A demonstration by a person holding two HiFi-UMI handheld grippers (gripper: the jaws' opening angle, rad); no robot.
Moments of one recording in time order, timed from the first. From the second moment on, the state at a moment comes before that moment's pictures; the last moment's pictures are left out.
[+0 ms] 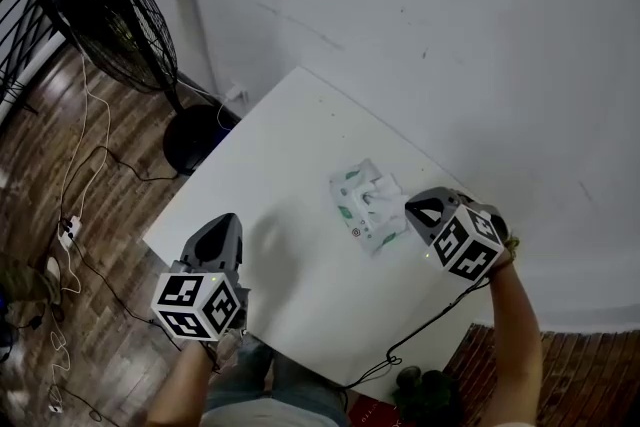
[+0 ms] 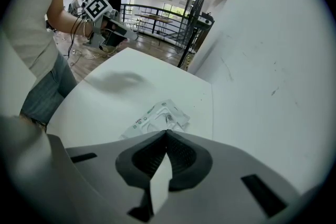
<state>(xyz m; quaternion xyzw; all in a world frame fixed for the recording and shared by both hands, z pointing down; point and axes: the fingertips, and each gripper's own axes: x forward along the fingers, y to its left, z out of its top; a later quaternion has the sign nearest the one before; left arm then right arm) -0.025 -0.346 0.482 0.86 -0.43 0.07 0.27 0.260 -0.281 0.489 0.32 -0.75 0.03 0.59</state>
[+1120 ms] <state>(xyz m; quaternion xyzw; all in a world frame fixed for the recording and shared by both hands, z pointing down) -0.034 -0.334 0.450 0.87 -0.41 0.04 0.26 0.256 -0.256 0.428 0.38 -0.71 0.01 0.59</state>
